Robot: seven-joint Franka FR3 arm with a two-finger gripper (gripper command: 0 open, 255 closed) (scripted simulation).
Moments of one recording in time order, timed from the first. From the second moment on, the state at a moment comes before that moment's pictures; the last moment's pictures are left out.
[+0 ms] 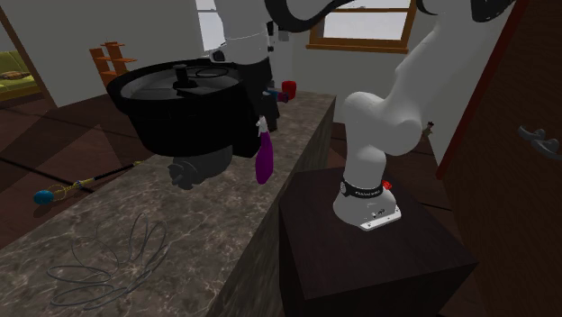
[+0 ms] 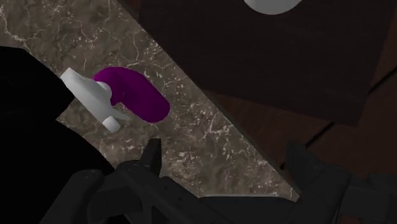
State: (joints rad) arm 0.05 -0.71 -0.08 -2.54 -0.16 1.65 -0.21
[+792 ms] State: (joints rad) arm 0.11 -0.58 -0.19 -2.64 -0.49 1.84 -0.70
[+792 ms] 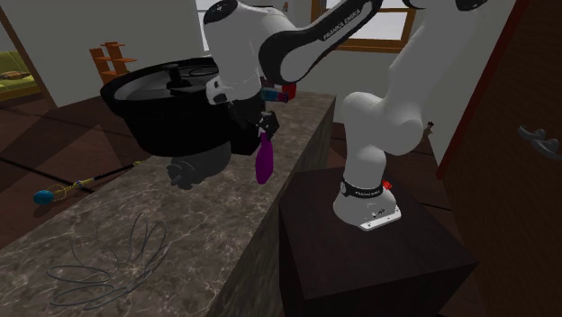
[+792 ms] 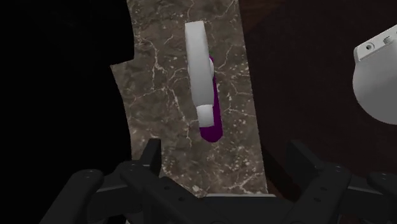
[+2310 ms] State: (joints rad) arm 0.05 -0.32 -0.23 -2.75 -0.67 2.05 -0.74
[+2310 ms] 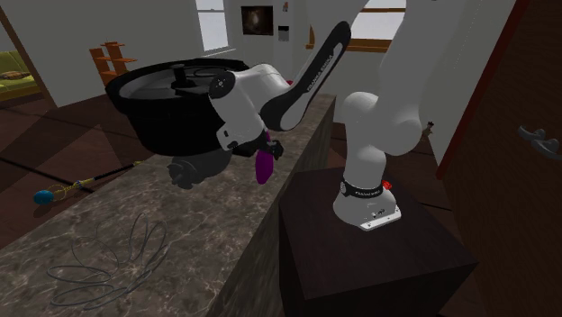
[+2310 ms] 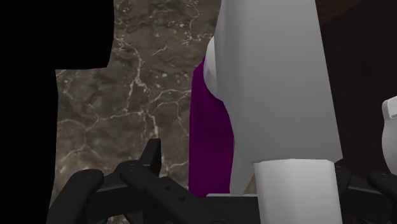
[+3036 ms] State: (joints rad) arm 0.04 -0.41 -0.22 -2.73 -0.64 1.97 -0.80
